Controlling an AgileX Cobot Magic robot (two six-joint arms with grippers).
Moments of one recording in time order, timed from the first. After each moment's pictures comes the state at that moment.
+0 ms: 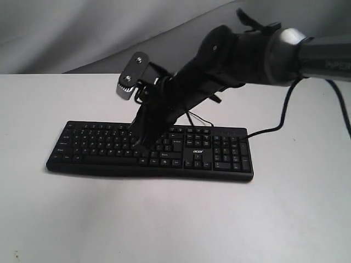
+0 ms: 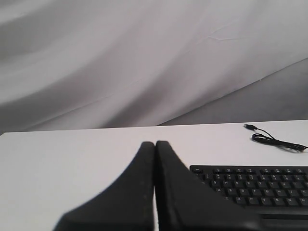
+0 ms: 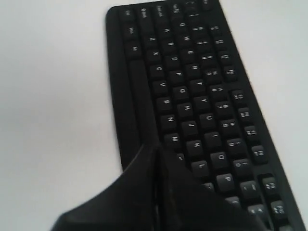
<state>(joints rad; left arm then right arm) 0.15 0.00 0.00 0.12 0.11 -0.07 0.61 2.04 -1.50 0.70 0.64 -1.18</state>
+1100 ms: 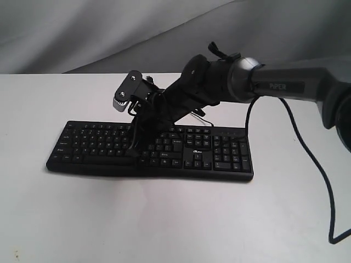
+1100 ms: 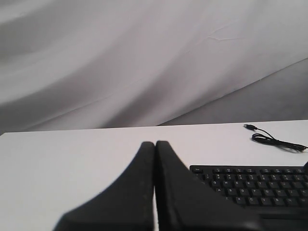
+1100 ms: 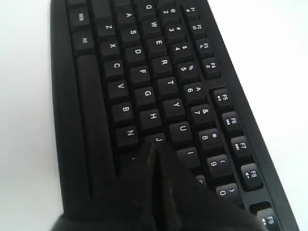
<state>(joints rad) 0.15 0.00 0.00 0.12 0.11 -0.07 0.60 2.24 -1.63 0.77 0.57 -1.23</state>
